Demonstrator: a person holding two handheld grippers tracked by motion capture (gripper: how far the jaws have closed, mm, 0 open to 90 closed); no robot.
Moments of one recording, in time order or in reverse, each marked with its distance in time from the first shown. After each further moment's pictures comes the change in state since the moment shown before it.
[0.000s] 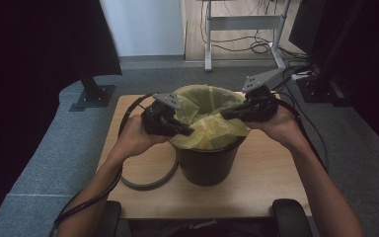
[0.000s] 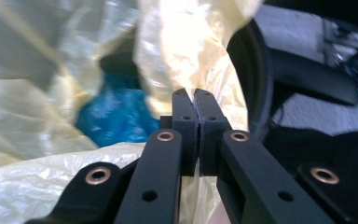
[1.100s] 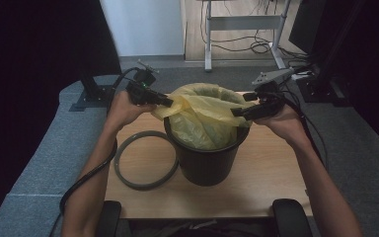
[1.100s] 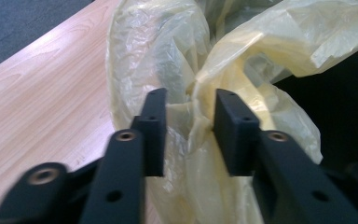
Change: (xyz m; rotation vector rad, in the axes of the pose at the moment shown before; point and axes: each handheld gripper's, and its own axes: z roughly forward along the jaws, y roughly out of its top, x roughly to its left) left arm 0.112 -0.016 -0.009 0.045 0.114 -0.339; right arm -0.041 -0.027 0.002 0.017 -0.271 0.130
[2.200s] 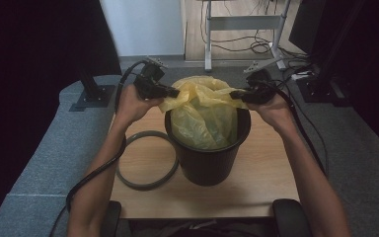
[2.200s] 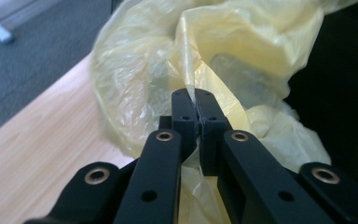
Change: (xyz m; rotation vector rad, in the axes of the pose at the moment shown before) left arm -0.031 0.025 -0.007 -0.102 0.055 0.128; right arm -0.007 0.030 0.016 -0.017 -0.003 -0.007
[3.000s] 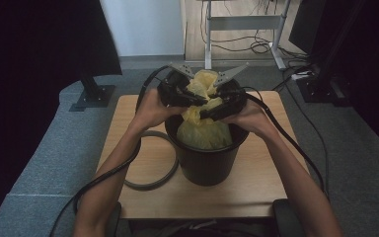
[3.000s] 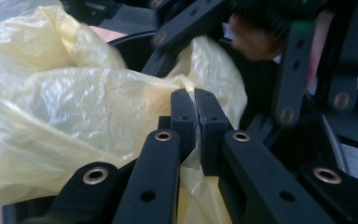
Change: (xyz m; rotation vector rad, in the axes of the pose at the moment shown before) left arm -0.059 0.025 0.029 -0.024 -0.215 0.217; right arm 0.053 0.018 0.045 -0.017 0.290 -0.143
